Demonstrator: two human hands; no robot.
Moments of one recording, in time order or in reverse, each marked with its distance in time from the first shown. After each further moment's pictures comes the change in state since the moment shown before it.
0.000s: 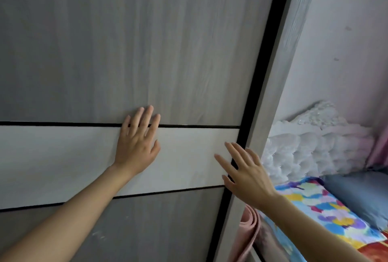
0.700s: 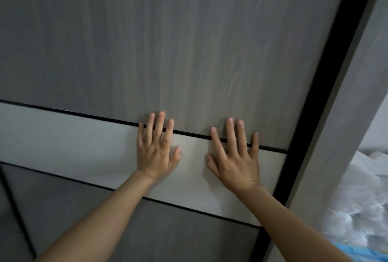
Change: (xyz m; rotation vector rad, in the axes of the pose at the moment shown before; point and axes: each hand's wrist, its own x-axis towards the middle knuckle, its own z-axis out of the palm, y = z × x) left_hand -0.010 0.002 0.053 0.307 0.270 -0.118; right_hand 0.104 -0.019 0.124 0.147 0.671 0.045
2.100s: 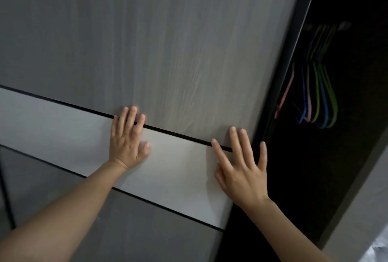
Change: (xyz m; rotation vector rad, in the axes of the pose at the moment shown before) left_hand -0.020 -0.132 -0.009 0.072 0.010 -0.030; right_hand 0.026 -0.037 0.003 0.044 -0.086 -0.087
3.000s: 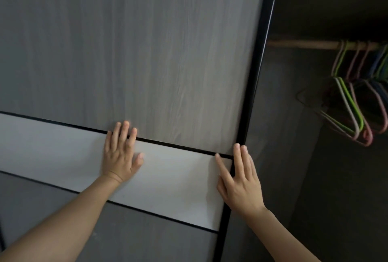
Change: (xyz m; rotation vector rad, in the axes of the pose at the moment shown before) left_hand -0.029 -0.250 -0.021 -0.004 -0.160 -0.014; right_hand 0.097 -0.199 0.054 0.215 -0.008 0.060
